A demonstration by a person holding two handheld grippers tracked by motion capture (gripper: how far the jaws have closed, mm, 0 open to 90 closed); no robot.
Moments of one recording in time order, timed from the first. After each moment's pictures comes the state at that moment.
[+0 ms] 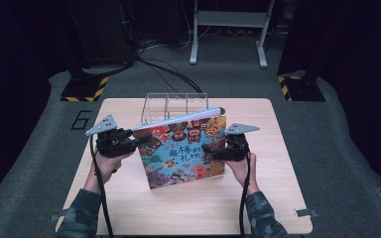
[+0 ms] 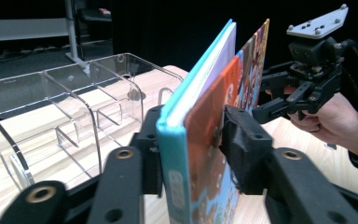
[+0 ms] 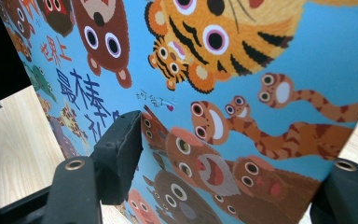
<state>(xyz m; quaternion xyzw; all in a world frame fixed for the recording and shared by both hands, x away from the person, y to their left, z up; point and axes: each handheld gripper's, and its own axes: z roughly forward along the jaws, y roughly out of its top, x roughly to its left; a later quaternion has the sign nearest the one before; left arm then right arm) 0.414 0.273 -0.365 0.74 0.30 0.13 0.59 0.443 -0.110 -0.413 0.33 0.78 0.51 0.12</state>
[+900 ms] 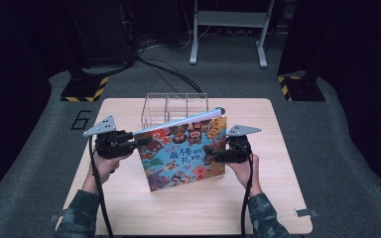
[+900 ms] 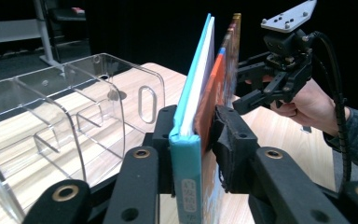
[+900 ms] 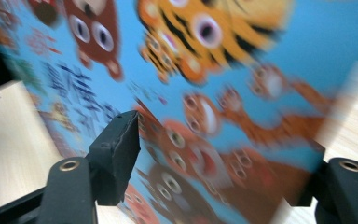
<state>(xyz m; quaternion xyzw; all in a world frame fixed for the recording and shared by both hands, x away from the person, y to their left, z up) 0.410 0.279 -0.362 0.75 0.26 0.11 0.59 0.437 -0.118 -0.413 0.34 0.79 0.48 0.14</state>
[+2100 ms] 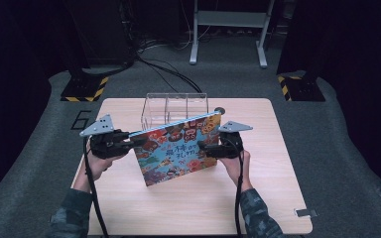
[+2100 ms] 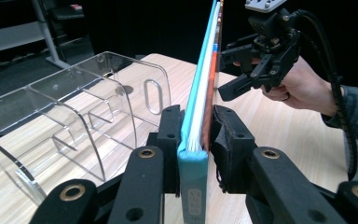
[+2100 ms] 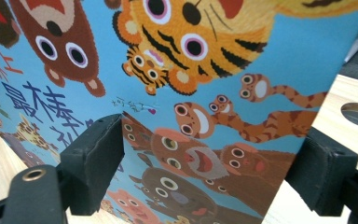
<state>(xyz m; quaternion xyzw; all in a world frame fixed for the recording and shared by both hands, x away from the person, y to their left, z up) 0.405 0.284 -0.345 0.79 0.22 0.14 0.56 0.450 -0.093 -0.414 0.36 0.77 0.50 0.17</state>
